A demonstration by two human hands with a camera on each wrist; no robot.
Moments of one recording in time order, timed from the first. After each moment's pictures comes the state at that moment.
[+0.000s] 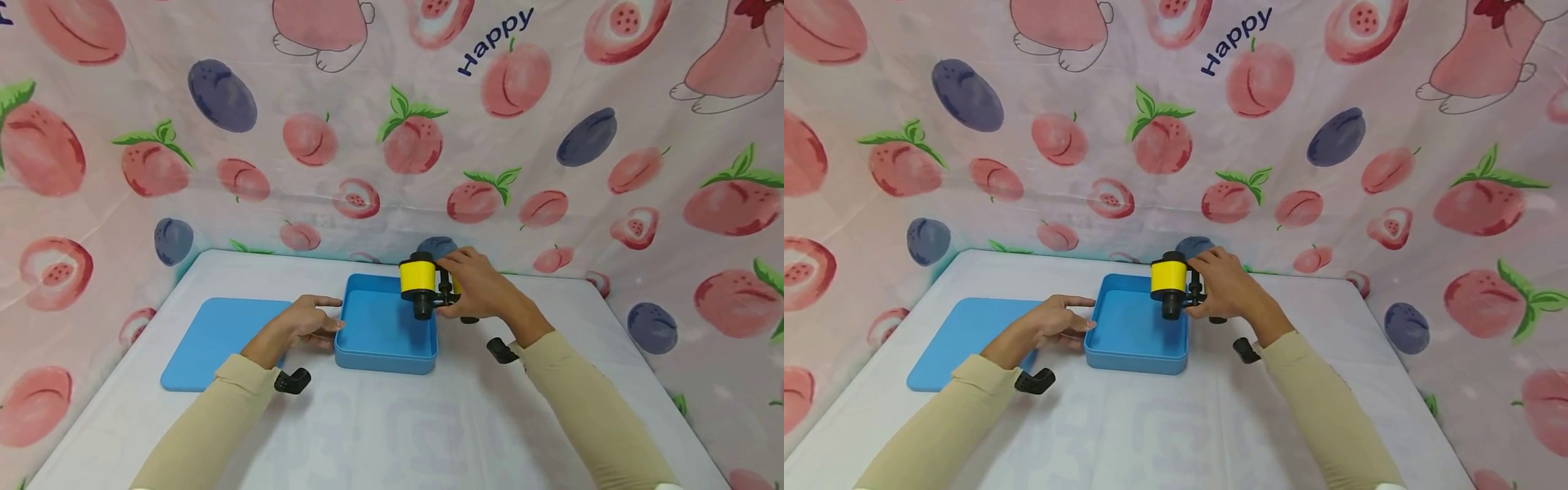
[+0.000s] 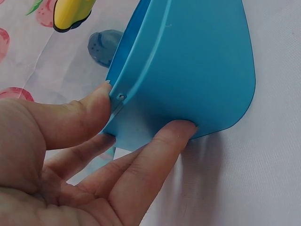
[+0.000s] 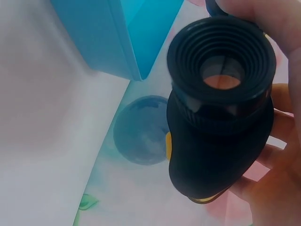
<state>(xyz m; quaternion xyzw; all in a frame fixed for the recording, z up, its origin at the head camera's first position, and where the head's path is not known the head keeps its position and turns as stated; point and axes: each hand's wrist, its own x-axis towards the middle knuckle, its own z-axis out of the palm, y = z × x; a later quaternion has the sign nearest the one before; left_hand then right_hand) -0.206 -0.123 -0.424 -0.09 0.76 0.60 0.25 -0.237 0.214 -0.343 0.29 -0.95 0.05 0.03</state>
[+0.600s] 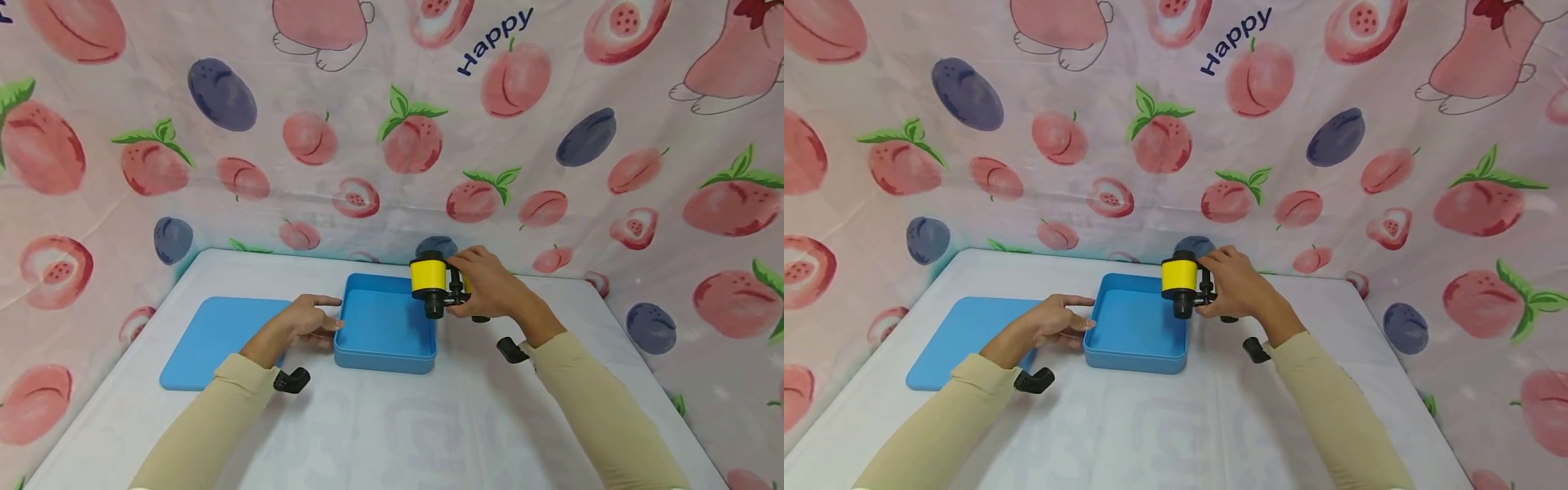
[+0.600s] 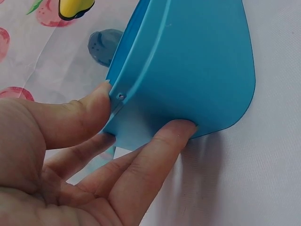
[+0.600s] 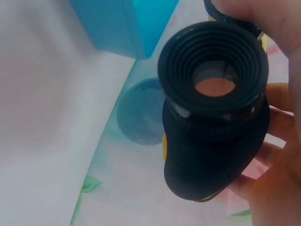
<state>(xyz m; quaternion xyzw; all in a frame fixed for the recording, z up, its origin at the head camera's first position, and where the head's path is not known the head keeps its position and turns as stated) -0.205 -0.123 -0.424 -0.09 0.76 0.60 0.25 -0.237 0.232 -0.340 0.28 -0.96 0.06 0.03</state>
